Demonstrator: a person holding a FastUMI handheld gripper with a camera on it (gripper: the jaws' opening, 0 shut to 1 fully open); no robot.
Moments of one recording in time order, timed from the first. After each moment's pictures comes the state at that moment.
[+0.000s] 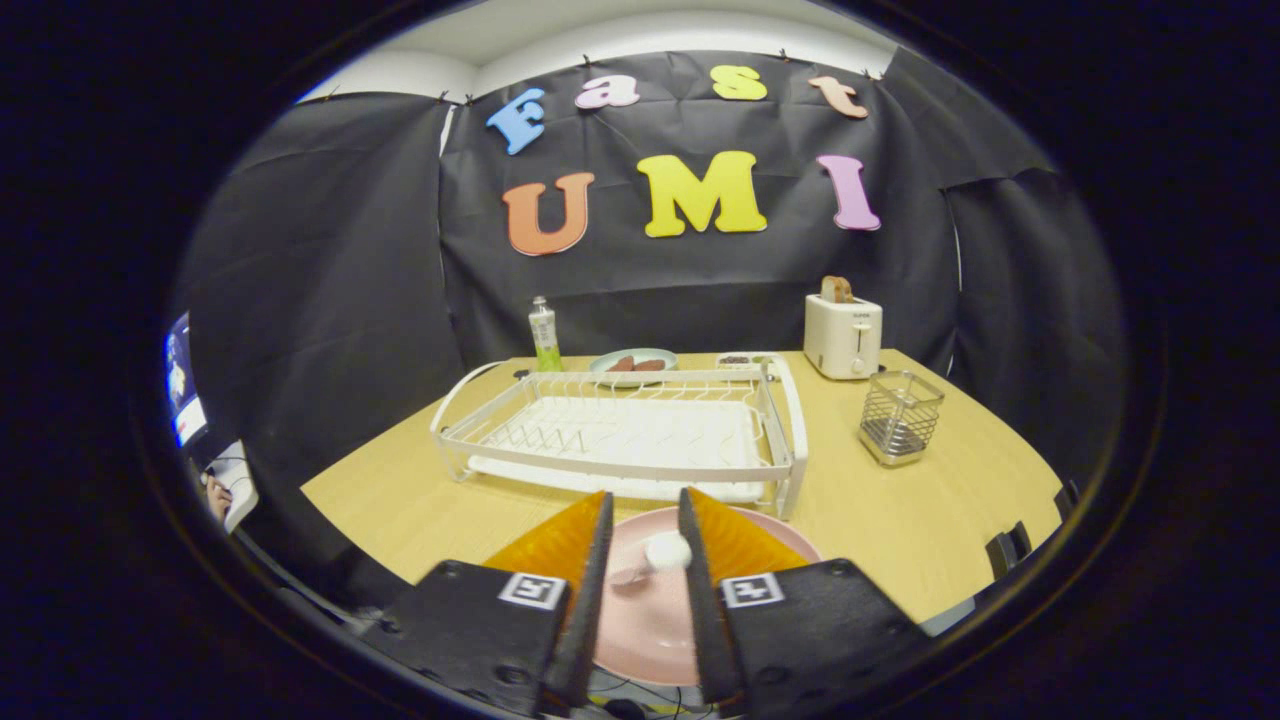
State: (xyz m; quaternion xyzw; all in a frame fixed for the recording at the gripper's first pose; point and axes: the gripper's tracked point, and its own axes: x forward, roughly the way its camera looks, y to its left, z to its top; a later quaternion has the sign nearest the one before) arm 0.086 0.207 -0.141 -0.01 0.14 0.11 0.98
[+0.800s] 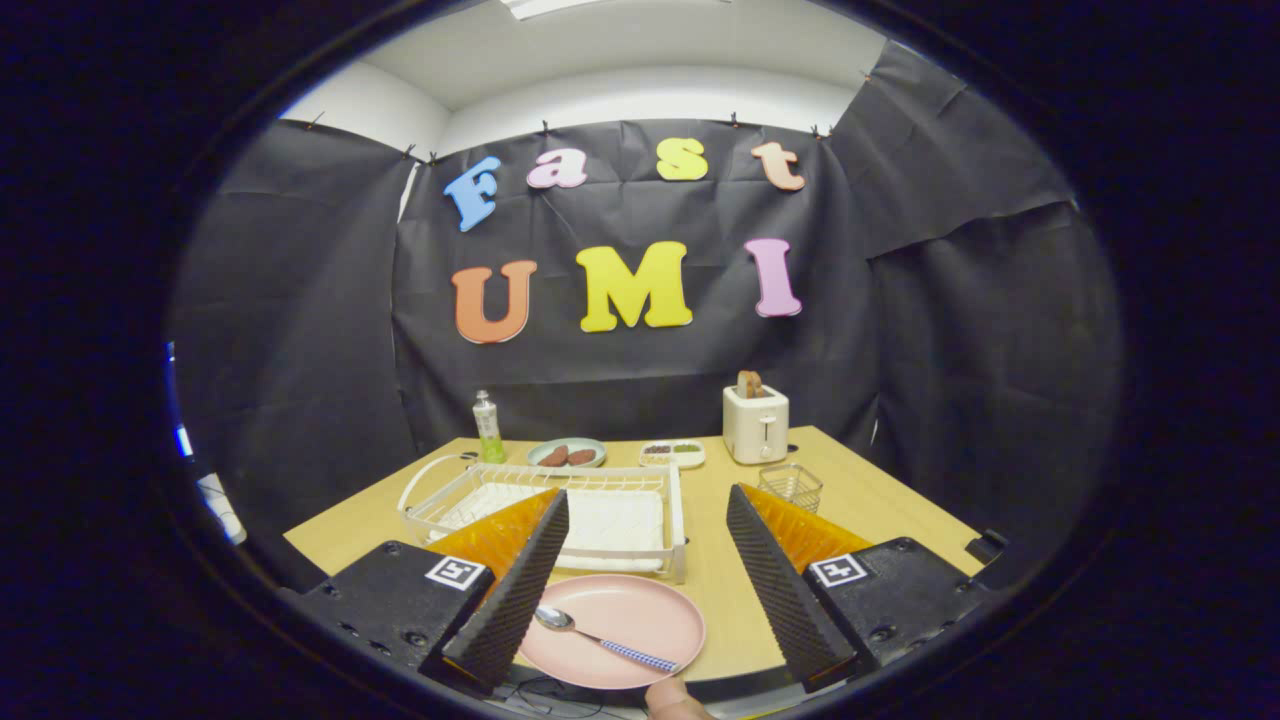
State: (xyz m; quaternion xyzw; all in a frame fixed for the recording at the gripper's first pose) arm 0.018 0.134 -0.027 0.01 0.02 0.03 1.00
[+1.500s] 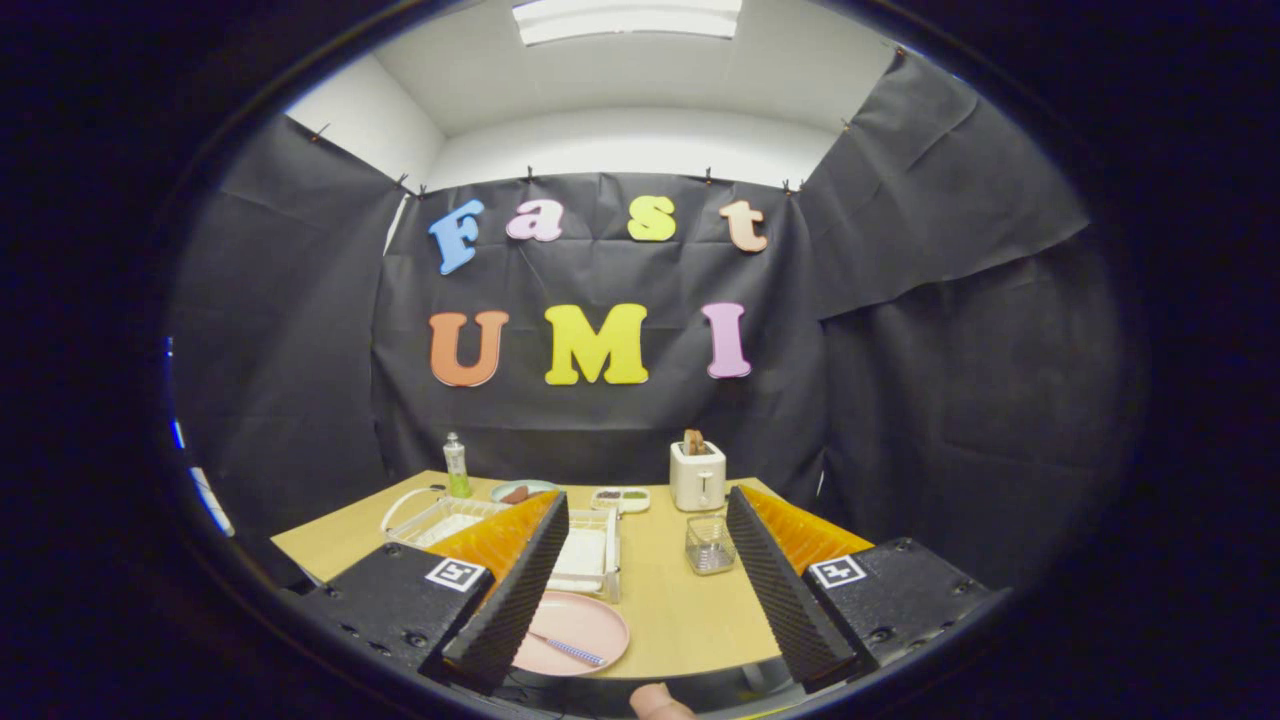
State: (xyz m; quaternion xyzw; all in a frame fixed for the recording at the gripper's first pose) arm -0.052 0.074 0.019 -0.01 -0.04 0.00 1.00
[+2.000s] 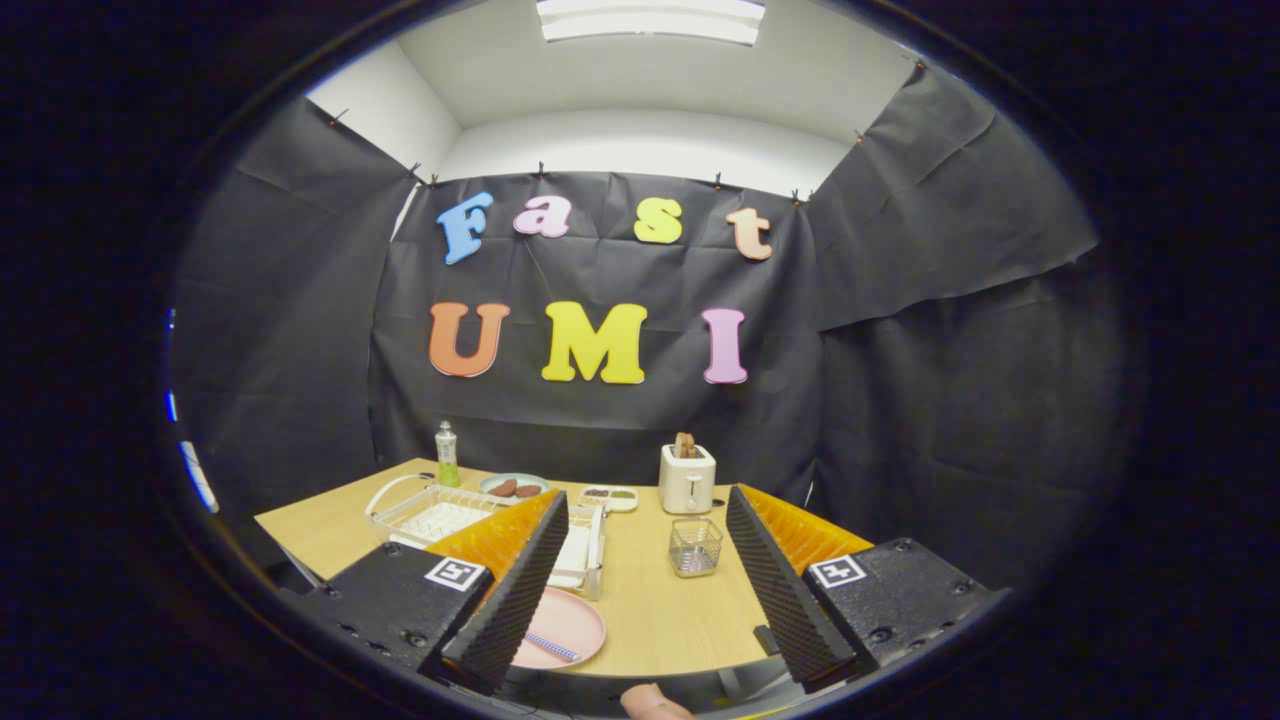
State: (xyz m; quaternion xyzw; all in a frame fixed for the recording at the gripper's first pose) arm -0.050 0.066 0.014 -0.04 -0.04 -0.01 1.00
